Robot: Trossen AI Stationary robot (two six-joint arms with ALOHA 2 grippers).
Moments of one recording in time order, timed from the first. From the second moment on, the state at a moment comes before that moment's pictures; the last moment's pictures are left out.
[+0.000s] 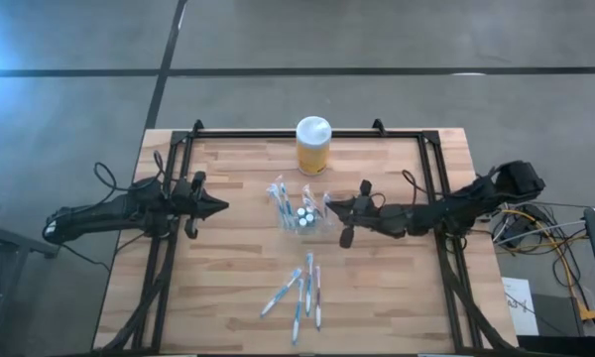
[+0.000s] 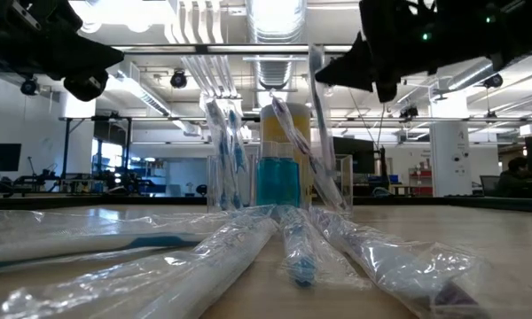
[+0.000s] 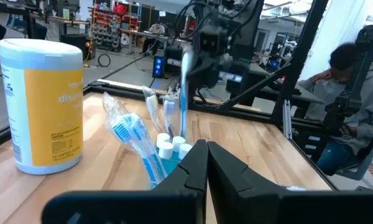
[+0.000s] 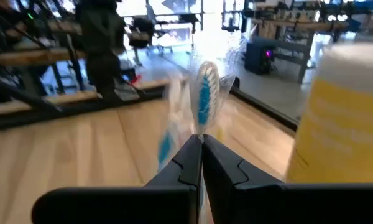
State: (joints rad) left arm 0.15 0.17 0.17 -0.07 0.14 -0.19; right arm 0.21 1.40 0.50 0.79 0.60 0.13
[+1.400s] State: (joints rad) left arm 0.15 0.17 0.17 -0.09 0.14 -0.18; right arm 0.20 1.44 0.50 0.75 0.58 0.21
